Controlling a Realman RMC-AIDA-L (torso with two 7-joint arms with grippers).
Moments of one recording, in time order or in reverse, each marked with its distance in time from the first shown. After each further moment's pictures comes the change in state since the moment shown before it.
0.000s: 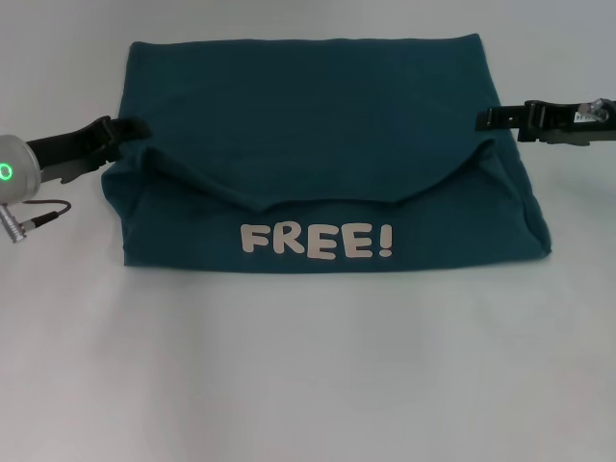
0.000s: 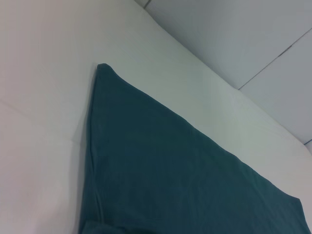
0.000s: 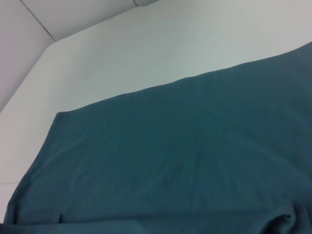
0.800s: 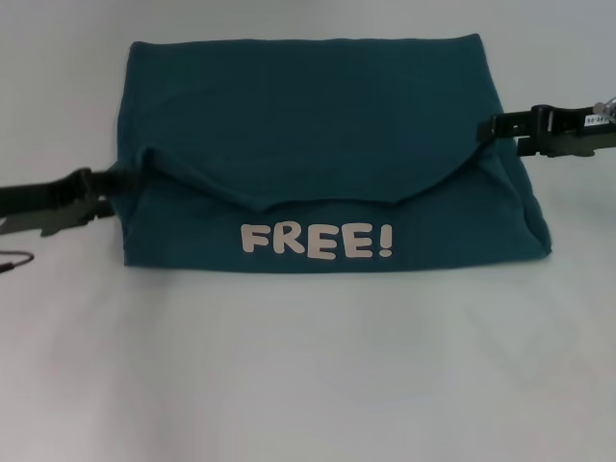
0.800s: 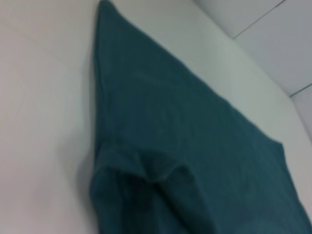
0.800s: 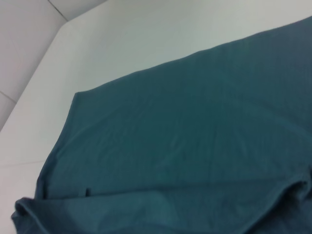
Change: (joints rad) left arm 0.073 0.074 -0.015 0.009 0.040 0.281 -0.045; right arm 0.007 -0.051 0.001 0.004 -0.004 -0.153 0.077
